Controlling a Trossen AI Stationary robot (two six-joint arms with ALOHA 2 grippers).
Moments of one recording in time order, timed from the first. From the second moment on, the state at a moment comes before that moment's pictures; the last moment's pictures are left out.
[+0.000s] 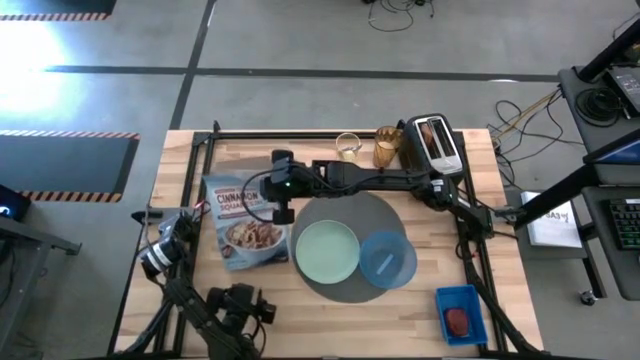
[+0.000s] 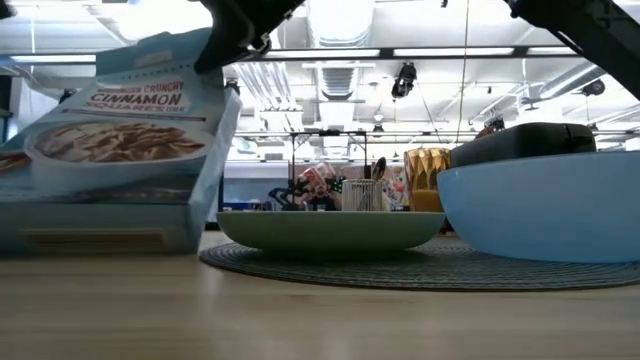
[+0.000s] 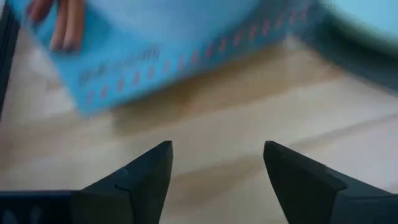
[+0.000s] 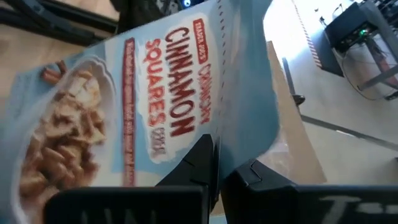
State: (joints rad) left arm -0.94 2.19 1.59 -1.54 -0.52 -2.39; right arm -0.03 2.28 2.34 -0.64 0.18 -0.35
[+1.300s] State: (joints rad) left arm -0.81 2.19 1.29 -1.31 -0.58 -2.36; right arm 0.17 2.20 2.34 -0.65 0.20 -0.37
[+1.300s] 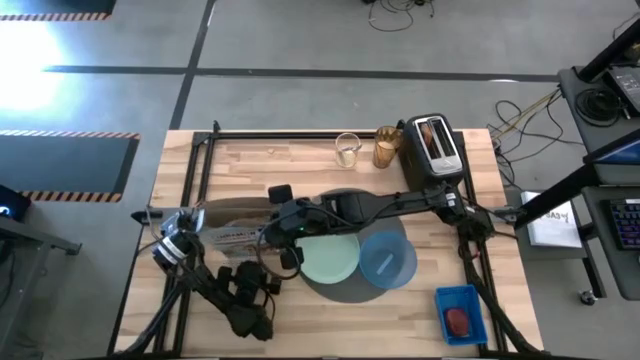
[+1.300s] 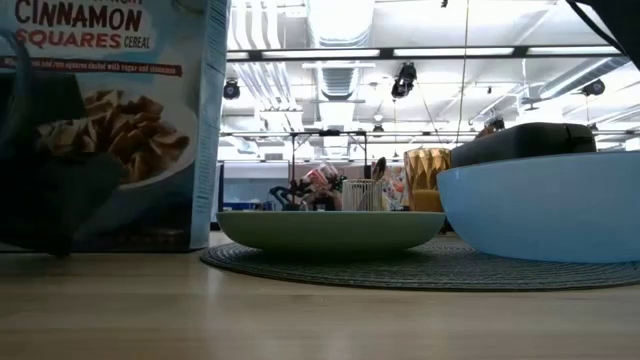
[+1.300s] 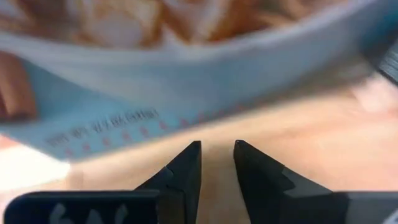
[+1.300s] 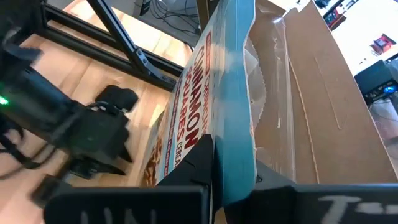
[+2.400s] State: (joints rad) left arm -0.84 2.18 1.63 -1.53 -0.51 -2.20; right arm 0.16 2.20 2.34 -0.76 0.15 -0.41
